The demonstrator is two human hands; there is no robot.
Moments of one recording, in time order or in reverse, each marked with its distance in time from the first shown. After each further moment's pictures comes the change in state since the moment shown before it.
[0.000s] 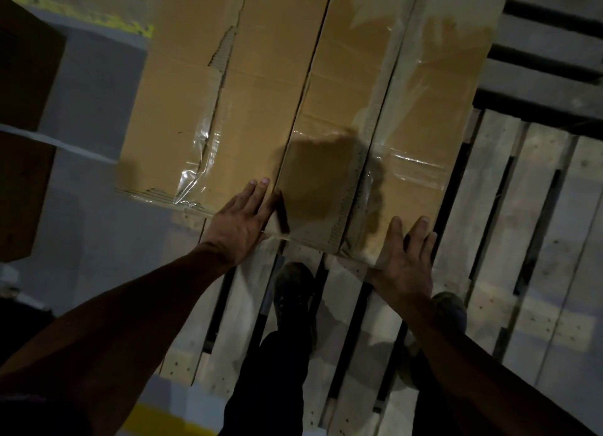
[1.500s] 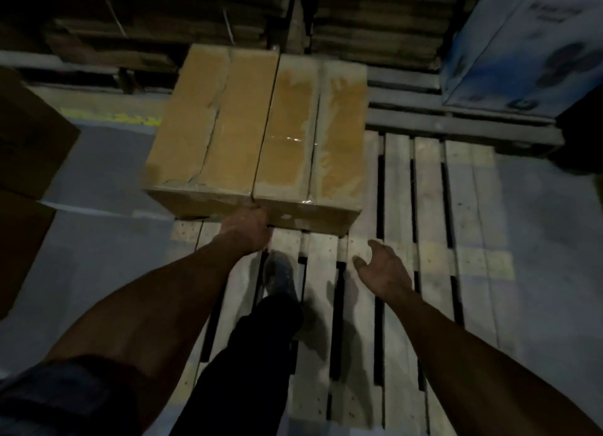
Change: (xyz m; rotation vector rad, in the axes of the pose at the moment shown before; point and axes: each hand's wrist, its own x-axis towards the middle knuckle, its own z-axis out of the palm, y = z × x) left_hand -0.164 0.106 -0.046 -0.170 0.087 -0.133; right_hand -0.216 0.048 0.043 0.269 0.129 0.097
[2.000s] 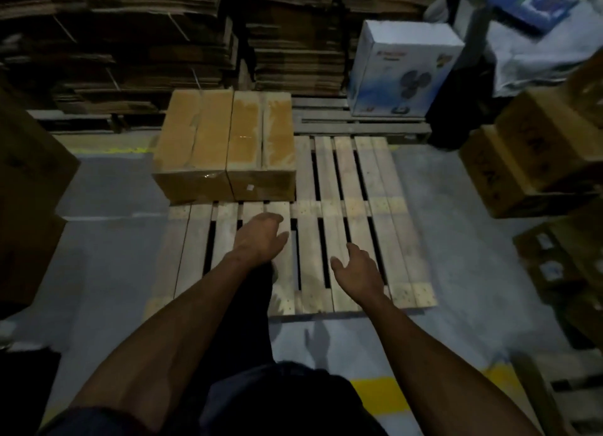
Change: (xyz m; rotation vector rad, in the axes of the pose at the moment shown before) left_hand -0.412 0.141 -0.008 -0.222 0.179 0.226; right_hand -0.432 0.124 0.003 0.202 0.221 -0.001
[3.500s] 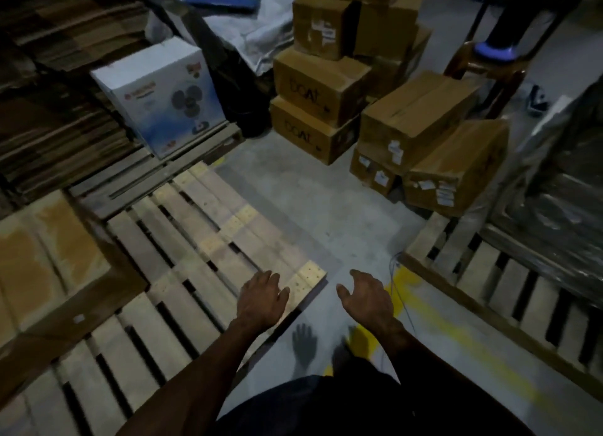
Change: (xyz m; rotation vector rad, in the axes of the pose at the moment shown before) left_hand 0.022 0.350 0.168 0.372 -0.341 0.536; right_hand -0.070 0.318 -0.164 0.162 0.299 0.510
